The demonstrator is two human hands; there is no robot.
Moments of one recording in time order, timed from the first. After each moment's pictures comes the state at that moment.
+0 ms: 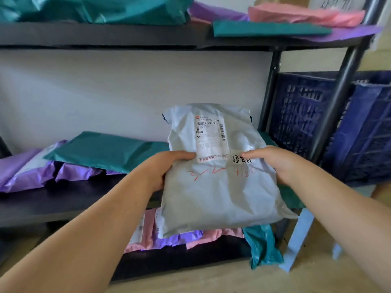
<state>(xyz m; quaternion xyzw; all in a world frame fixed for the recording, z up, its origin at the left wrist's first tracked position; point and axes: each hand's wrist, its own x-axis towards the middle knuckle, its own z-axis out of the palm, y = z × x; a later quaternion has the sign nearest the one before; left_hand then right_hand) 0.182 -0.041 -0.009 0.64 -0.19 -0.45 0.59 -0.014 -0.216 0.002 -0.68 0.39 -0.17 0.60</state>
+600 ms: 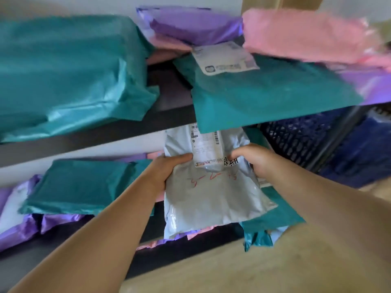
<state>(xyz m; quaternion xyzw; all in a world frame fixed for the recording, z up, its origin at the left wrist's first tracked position) 0.249 -0.149 0.025 0.62 -0.17 -0.51 0.57 0.068 -0.303 0.039 -0.60 0.53 -0.11 0.59</state>
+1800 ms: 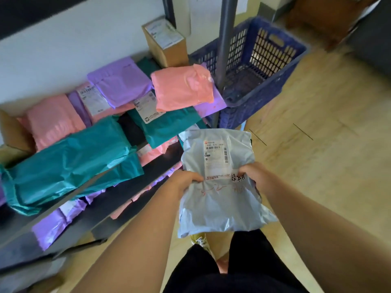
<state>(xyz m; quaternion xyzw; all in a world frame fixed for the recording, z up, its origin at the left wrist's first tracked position) 0.029 -0.046 0.264 0.72 -0.12 -0.64 0.24 -0.186 -0.112 0.266 -0.40 0.74 0.03 0.55</state>
